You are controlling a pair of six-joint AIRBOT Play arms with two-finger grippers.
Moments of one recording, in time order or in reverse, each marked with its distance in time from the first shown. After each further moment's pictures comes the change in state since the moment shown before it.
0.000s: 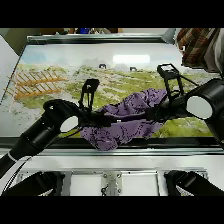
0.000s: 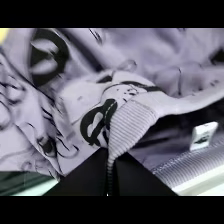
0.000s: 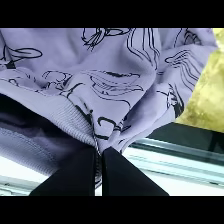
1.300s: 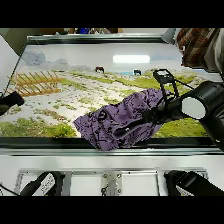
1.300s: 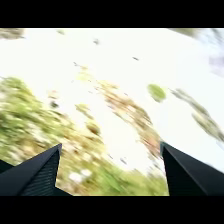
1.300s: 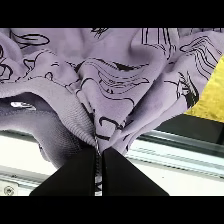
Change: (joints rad) left arm 1.286 0.012 -0.043 -0.062 0.138 0.515; right arm 0.000 -0.006 -0.029 0.040 -0.006 0.009
